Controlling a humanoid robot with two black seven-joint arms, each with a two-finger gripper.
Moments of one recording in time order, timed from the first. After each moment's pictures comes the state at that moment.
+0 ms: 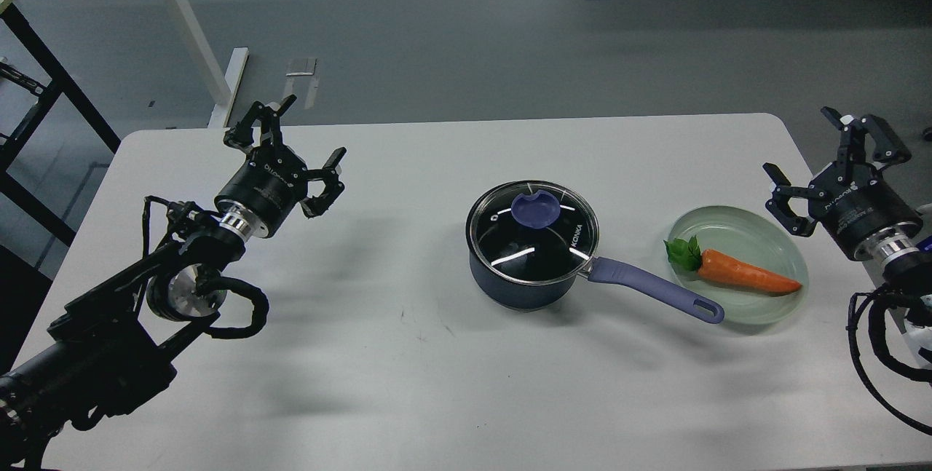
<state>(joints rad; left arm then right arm) -0.54 0.38 -0.69 -0.99 -0.02 -0.28 -0.36 0.51 -0.80 0.48 1.07 0.15 0.30 0.49</state>
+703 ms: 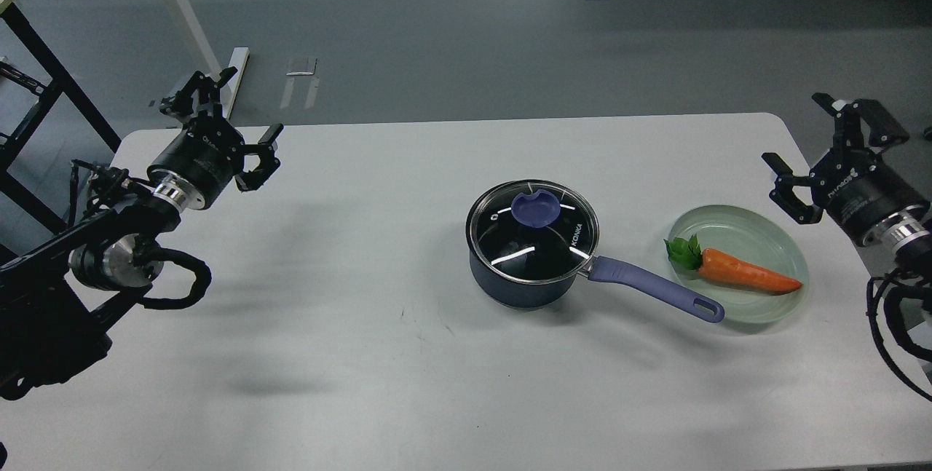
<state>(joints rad) -0.69 0.50 -0.59 -0.86 0.00 -0.29 -0.36 0.62 -0.97 0.47 1.19 -0.22 0.29 0.49</state>
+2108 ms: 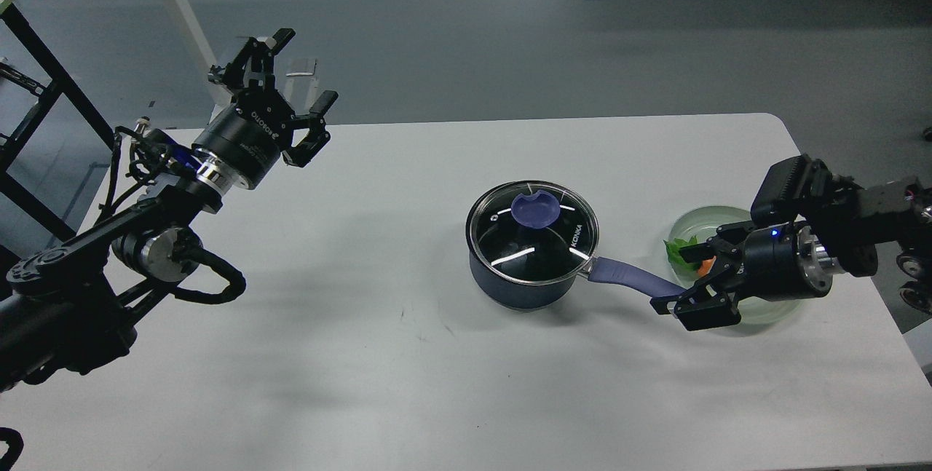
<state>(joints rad) -0.68 0.48 -0.58 -1.05 0.20 -0.27 -0.48 1.14 -0.93 -0.13 1.45 -1.88 0.29 0.49</state>
